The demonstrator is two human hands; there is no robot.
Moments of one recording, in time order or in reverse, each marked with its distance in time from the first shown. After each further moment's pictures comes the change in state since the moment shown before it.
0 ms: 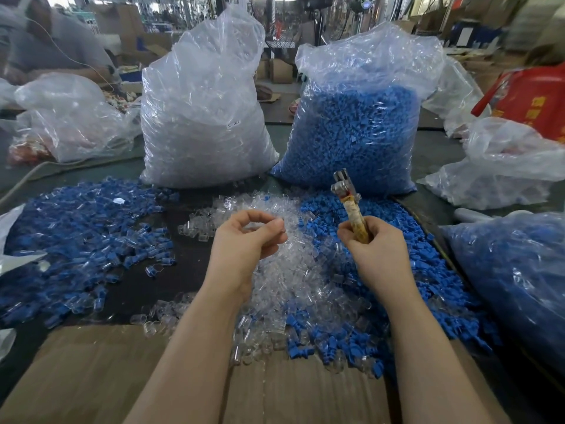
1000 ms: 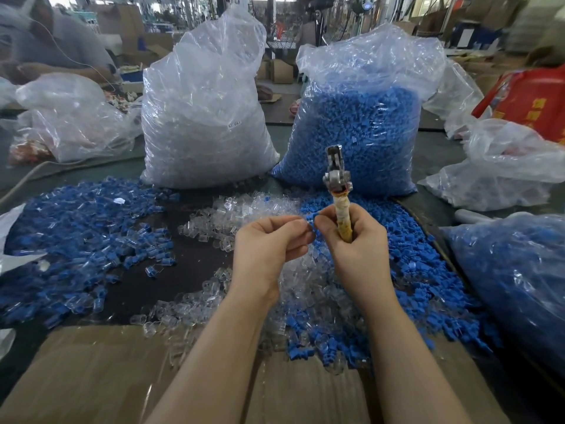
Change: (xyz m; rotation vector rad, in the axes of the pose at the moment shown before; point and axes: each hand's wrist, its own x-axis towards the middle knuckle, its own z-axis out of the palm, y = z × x) left_hand -0.018 0.003 0.033 -0.136 -0.014 -0.028; right_hand -0.024 -0.031 0.020 0.328 -0.023 -0.272
